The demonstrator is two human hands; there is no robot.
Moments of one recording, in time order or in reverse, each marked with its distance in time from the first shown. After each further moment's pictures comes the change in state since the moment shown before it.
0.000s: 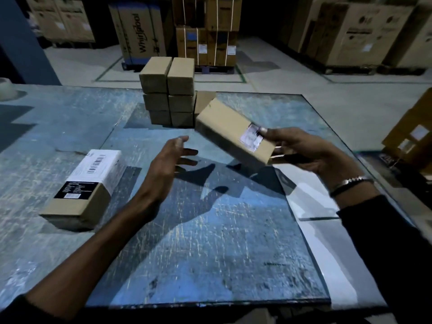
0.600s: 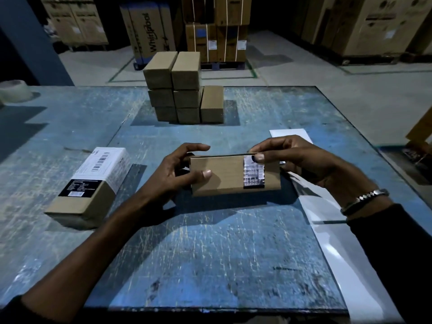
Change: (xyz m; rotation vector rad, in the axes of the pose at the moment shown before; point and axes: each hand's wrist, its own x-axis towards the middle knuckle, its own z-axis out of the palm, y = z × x) left_hand -0.020 0.011 -0.007 -0.025 -0.248 -0.027; right_hand -0.009 0.028 0.024 -0.184 -0.130 -0.132
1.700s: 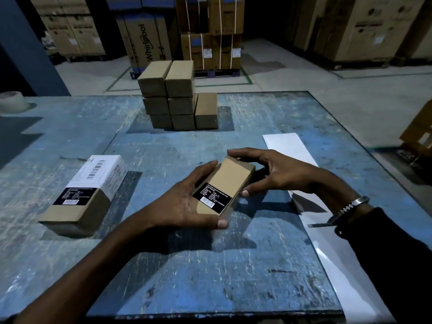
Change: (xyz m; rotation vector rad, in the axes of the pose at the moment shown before) left_hand -0.016 -0.003 0.018 0.280 -0.296 0.023; right_hand -0.003 0.000 0.020 -0.414 -0.141 -0.115
